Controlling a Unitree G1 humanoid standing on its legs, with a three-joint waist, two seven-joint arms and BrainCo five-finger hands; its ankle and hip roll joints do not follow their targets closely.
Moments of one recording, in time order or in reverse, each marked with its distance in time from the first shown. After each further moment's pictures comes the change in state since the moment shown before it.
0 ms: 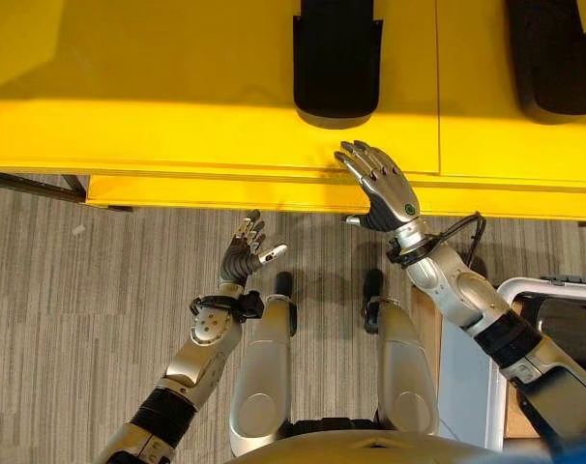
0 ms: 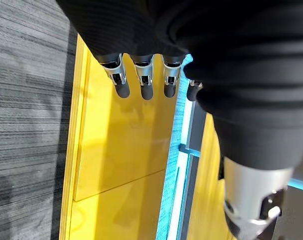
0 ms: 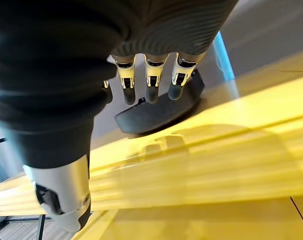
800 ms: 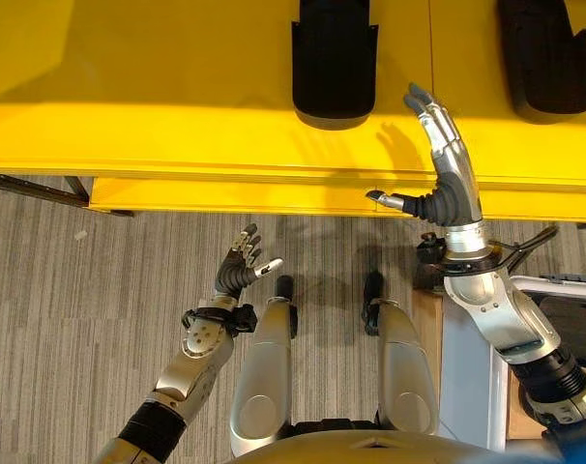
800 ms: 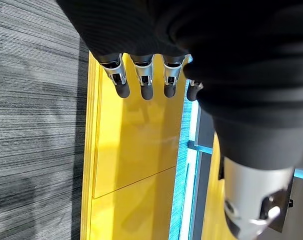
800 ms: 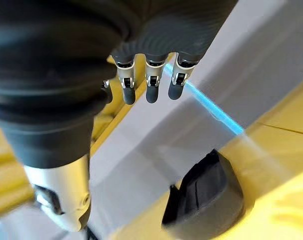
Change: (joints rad) left arm 0.062 0.039 -0.001 -0.023 0.001 0.021 -0.020; right arm 0.172 -0.101 -0.158 -0.379 0.204 -0.141 -0.045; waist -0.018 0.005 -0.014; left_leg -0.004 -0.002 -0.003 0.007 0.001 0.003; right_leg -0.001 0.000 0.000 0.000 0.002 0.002
